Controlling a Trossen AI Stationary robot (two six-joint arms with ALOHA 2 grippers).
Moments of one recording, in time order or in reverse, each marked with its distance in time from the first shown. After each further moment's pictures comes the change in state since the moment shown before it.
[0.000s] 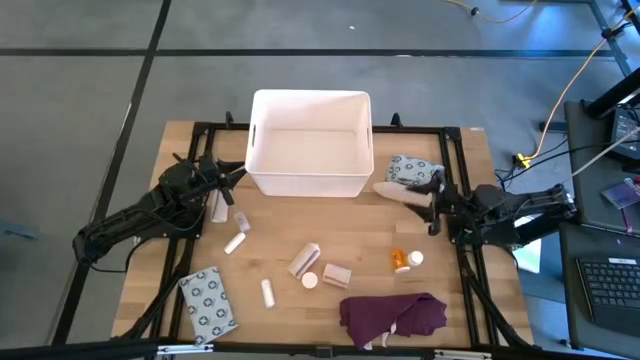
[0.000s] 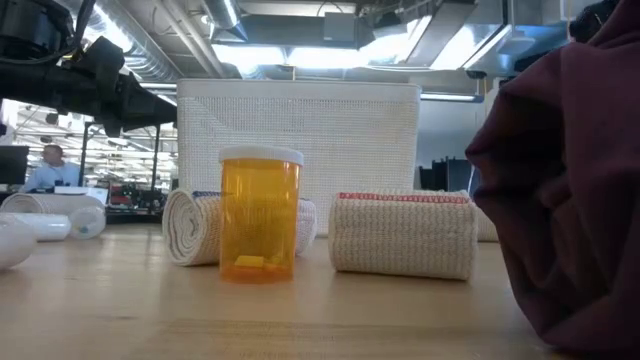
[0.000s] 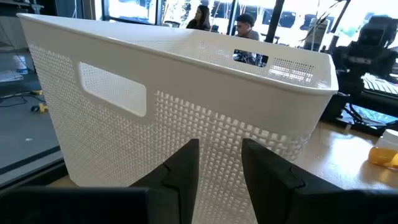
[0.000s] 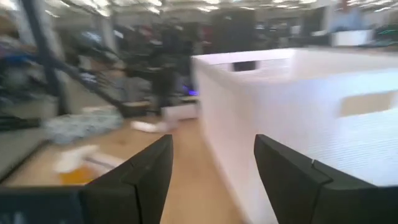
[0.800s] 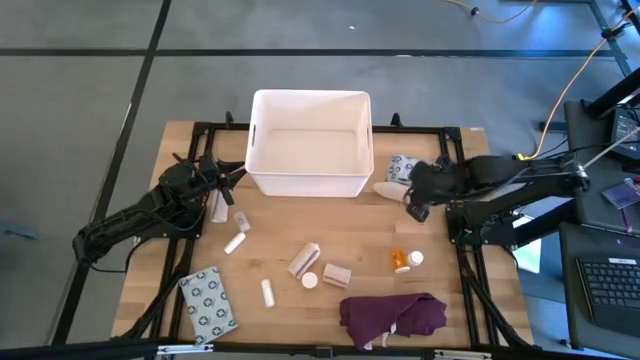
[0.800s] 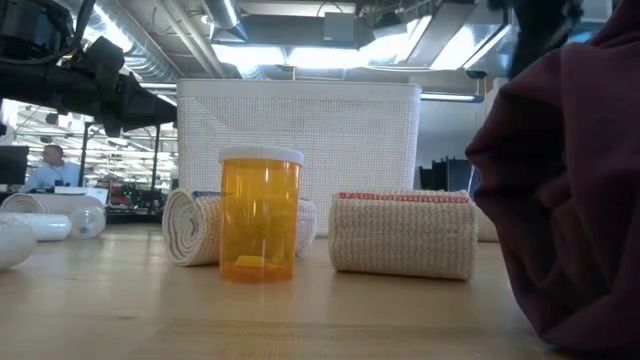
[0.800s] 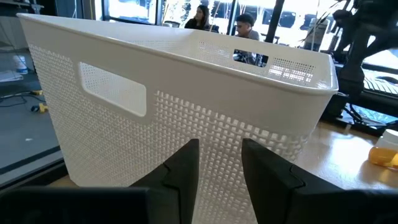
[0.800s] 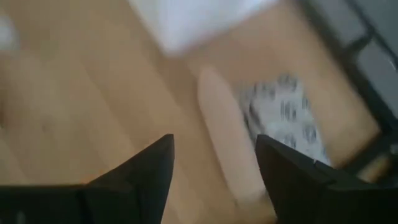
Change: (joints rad) left arm 0.000 0.000 0.000 0.000 0.000 0.000; right arm -0.038 1.061 1.041 -1.287 -0.007 0.571
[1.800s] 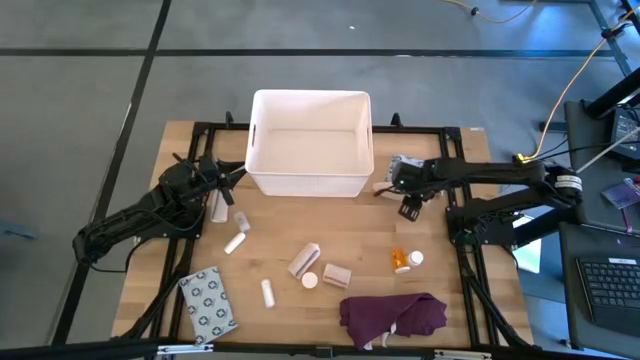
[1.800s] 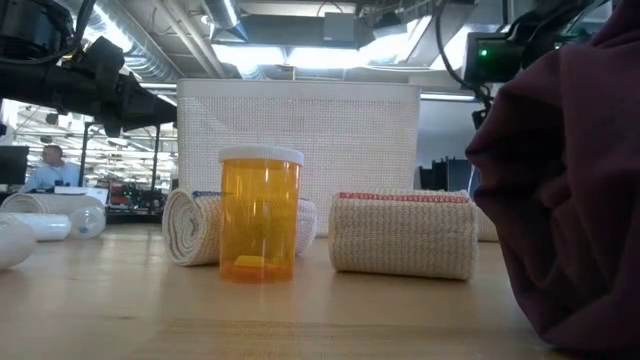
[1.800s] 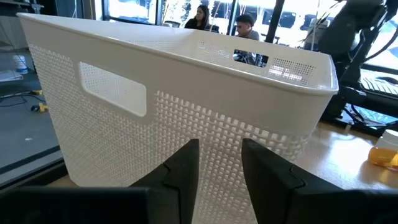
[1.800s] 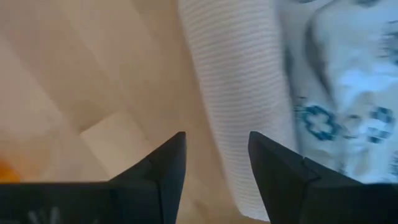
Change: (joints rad) left arm 0.000 0.000 0.000 0.000 -0.001 -0.002; right arm -0.412 0.103 -0.441 0.394 -0.289 -0.385
